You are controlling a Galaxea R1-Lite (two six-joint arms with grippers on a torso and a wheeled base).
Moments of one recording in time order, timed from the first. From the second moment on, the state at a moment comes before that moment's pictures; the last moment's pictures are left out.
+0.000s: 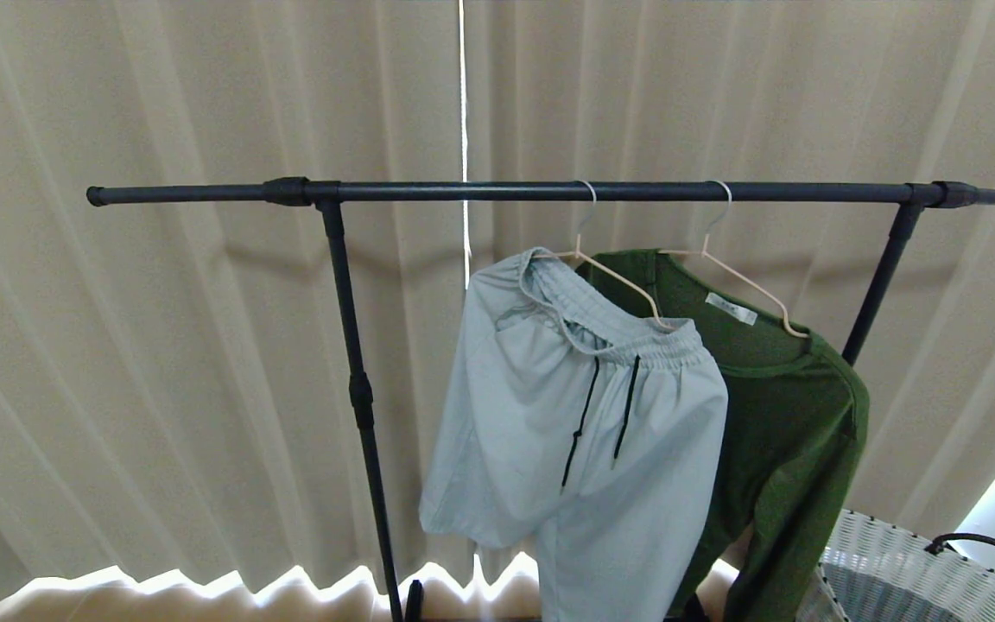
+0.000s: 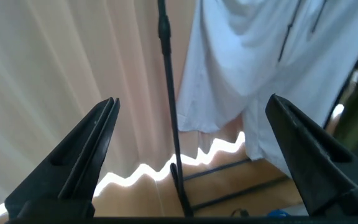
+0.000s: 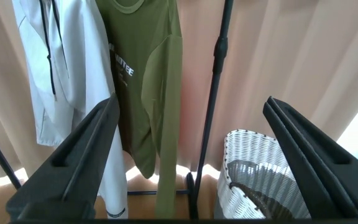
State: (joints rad) left arm -0.02 0.03 -0.04 0.09 -0.24 0.10; right arm 0.00 0.00 -0.01 0.04 -0.06 0.00
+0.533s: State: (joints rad) left arm -0.04 0.06 -0.04 0.09 -0.22 0.10; right arm 0.00 0.00 -0.01 0.04 -0.06 -0.01
